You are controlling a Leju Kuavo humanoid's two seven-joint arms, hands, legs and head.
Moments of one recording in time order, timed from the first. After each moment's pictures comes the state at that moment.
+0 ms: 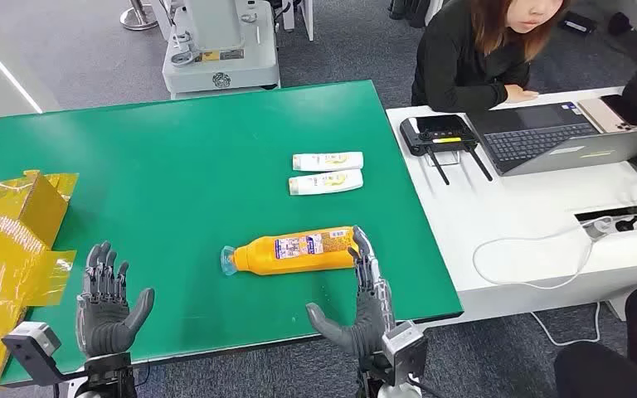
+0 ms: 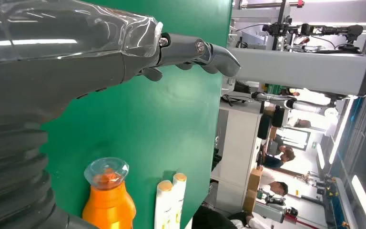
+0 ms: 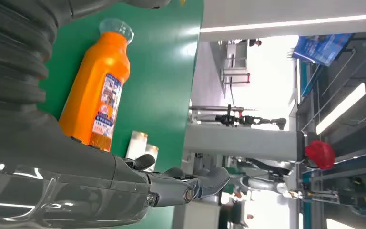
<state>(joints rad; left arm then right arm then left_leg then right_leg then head) 0.00 -0.12 -0.19 -1.41 0.23 -0.08 -0.57 0.05 -0.01 0.57 -1.36 -0.11 -0.52 -0.64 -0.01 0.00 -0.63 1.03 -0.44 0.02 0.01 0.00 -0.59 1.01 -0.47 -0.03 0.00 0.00</state>
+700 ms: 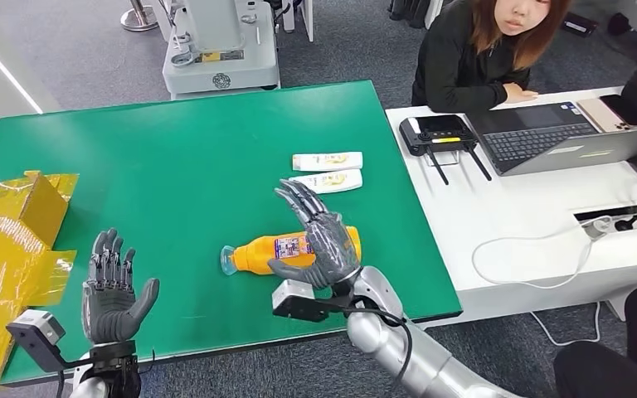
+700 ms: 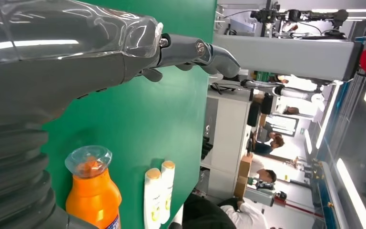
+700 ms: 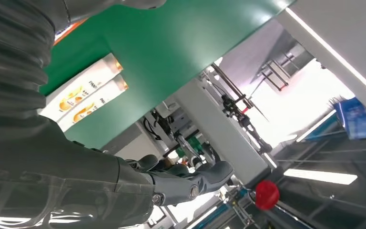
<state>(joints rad) -0.06 -0.13 -0.19 -1.37 0.22 -0.13 -0.59 -0.39 0.00 0.62 -0.99 0.56 -0.52 -0.34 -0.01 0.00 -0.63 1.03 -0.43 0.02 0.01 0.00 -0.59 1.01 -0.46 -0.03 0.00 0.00</state>
